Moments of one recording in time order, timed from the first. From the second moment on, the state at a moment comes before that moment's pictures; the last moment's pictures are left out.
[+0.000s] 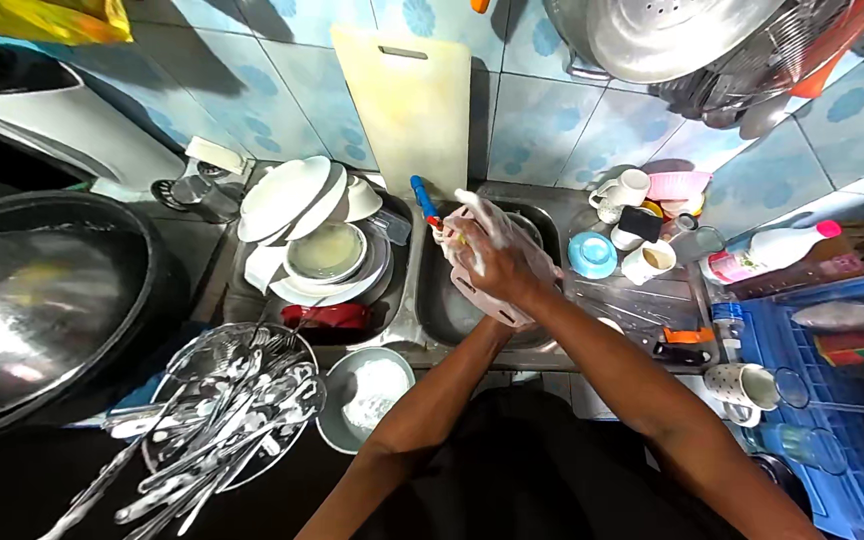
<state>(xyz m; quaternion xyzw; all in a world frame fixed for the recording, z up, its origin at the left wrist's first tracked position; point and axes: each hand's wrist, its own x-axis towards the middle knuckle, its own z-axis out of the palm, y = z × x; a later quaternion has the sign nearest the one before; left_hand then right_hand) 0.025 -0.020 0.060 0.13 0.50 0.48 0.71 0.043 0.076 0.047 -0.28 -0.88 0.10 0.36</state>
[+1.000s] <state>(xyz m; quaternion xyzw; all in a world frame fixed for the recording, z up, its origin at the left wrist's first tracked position) -0.025 0.026 -0.014 0.44 0.49 0.47 0.59 0.129 0.130 0.030 -0.63 -0.57 0.38 0.36</state>
